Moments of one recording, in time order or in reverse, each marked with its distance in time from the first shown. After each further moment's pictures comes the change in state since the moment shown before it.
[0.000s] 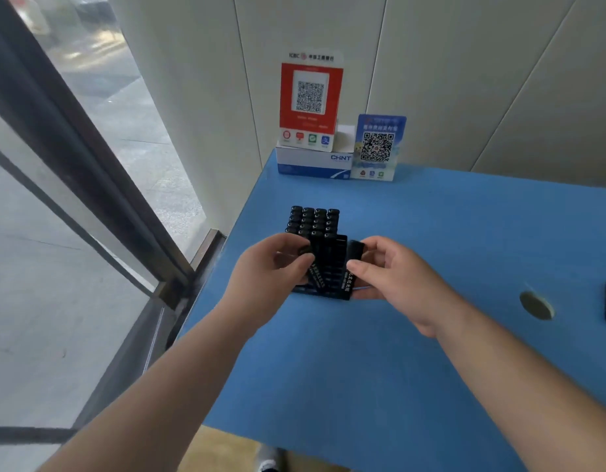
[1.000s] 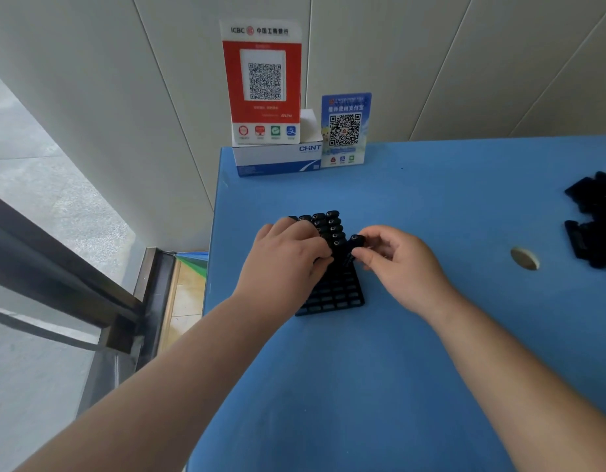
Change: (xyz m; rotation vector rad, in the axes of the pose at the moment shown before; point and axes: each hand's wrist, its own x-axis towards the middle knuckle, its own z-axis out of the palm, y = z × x) left_hand 0.095 -0.020 -0.020 0.803 -0.208 0.858; right_hand 0.047 0.025 0.030 -0.392 0.495 -0.164
